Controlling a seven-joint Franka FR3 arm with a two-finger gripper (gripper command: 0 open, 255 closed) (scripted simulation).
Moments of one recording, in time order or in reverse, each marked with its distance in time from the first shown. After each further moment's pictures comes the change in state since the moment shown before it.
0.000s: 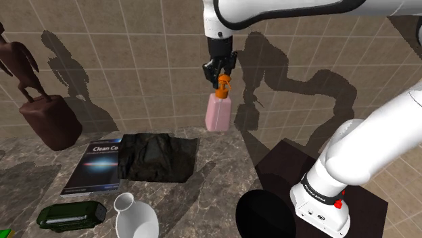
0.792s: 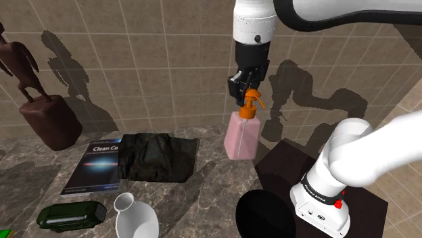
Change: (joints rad) arm 0.104 -0.341 0.082 -0.178 0.131 -0.164 0.124
